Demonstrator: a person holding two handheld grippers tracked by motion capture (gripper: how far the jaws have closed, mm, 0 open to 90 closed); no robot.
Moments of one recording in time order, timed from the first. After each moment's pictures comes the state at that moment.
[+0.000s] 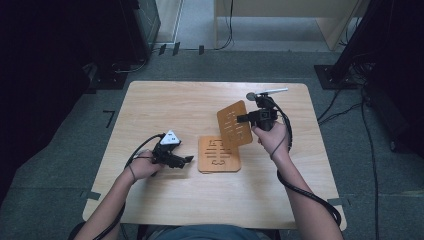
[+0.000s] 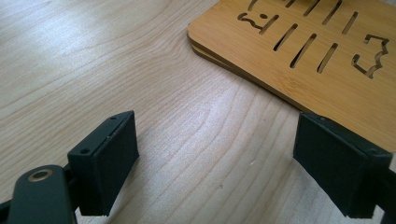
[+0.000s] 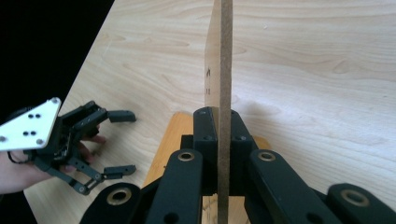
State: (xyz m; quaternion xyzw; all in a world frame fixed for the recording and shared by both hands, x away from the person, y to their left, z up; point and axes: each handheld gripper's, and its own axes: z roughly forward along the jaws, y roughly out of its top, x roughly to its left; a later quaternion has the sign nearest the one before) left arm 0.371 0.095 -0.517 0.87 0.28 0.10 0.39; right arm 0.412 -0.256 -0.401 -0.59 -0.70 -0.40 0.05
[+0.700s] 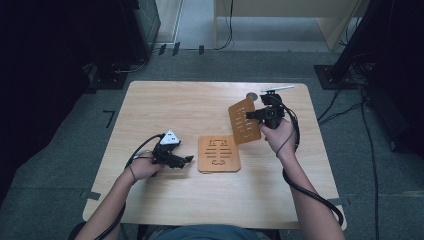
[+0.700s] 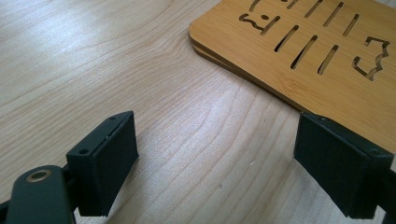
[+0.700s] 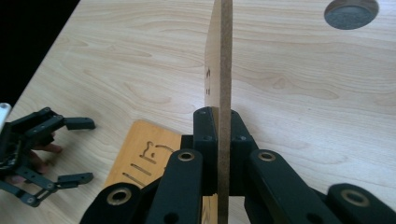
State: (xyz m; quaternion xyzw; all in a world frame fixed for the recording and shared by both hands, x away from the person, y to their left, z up) left arm 0.371 0.095 -0.518 0.87 0.29 0.10 0.39; right arm 0.410 -0.270 -0.392 -0.59 -0.71 -0.37 -0.03
